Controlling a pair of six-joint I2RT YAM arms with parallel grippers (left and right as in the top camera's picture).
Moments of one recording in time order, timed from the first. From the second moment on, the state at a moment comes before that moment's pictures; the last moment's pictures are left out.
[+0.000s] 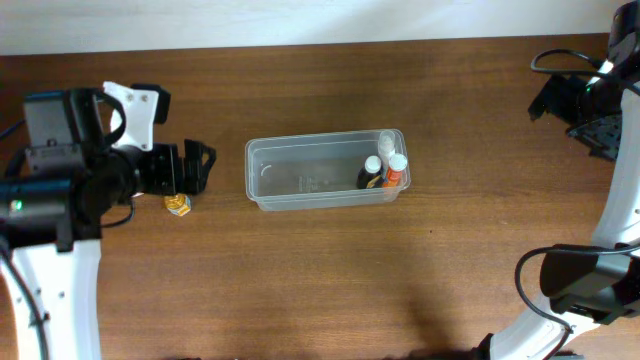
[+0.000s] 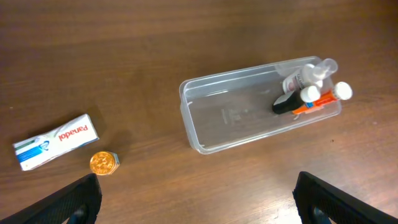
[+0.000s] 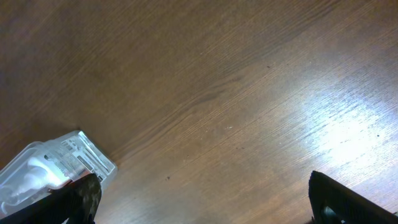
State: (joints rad) left arm 0.08 1.35 1.66 -1.24 0.36 0.12; right arm -0.31 1.92 2.24 -1.67 0.00 0.37
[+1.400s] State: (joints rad) left arm 0.28 2.09 1.66 -1.07 -0.05 -1.09; right arm -0.31 1.92 2.24 -1.67 0.00 0.37
